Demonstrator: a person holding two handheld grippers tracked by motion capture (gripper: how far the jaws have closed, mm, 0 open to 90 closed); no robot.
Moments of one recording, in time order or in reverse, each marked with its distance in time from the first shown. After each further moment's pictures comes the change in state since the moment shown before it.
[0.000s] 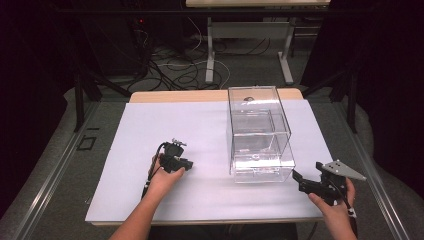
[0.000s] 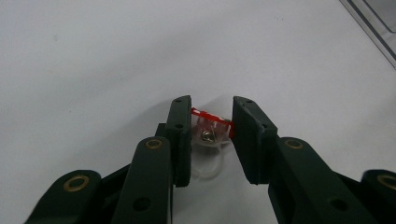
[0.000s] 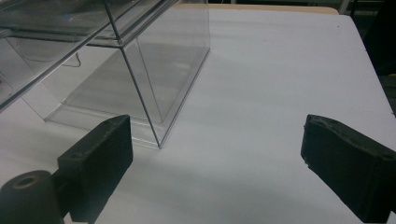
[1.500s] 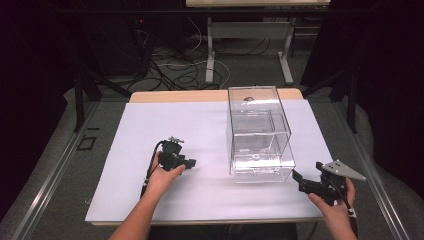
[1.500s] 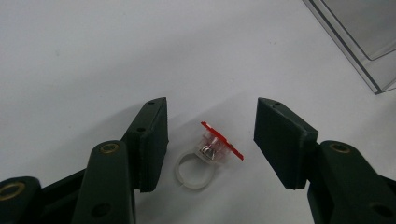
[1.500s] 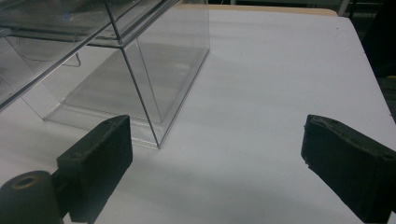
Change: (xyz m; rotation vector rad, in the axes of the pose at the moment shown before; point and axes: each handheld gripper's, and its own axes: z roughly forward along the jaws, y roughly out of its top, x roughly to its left) left arm 0.006 0.004 -0.001 -0.036 -0.052 -0.056; right arm 0.000 0.000 -0.001 0.011 -0.011 -0.012
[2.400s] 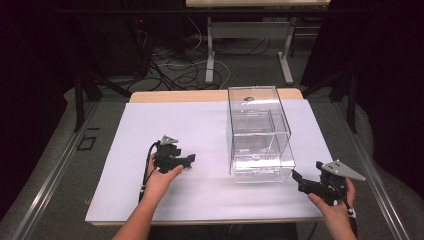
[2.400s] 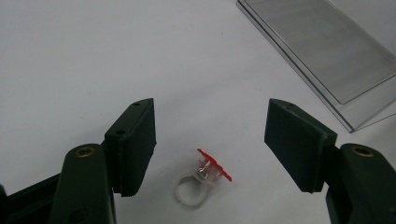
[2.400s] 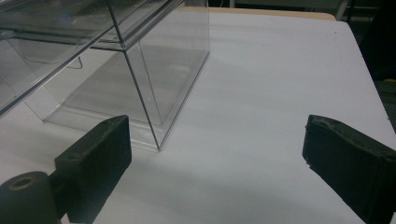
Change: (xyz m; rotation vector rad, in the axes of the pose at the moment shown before) left arm -0.005 -0.010 -0.018 -0.215 0.031 0.008; right arm 0.003 0.001 -0.001 -0.007 0.008 0.011
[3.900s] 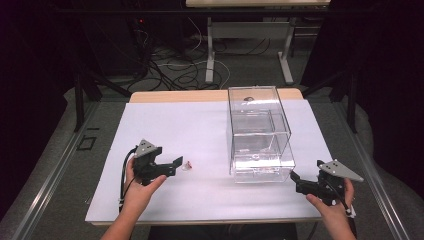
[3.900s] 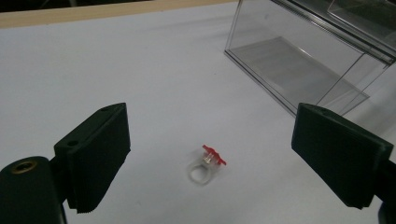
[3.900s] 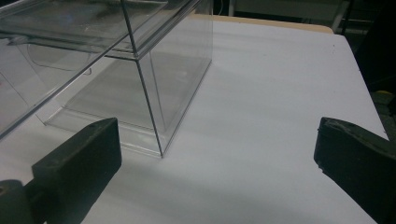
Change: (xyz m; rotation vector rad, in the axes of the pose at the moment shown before) left arm -0.001 -0.014 -0.069 -0.206 0.002 0.061; right arm 0.006 0.003 -0.001 -0.012 -0.016 -0.049
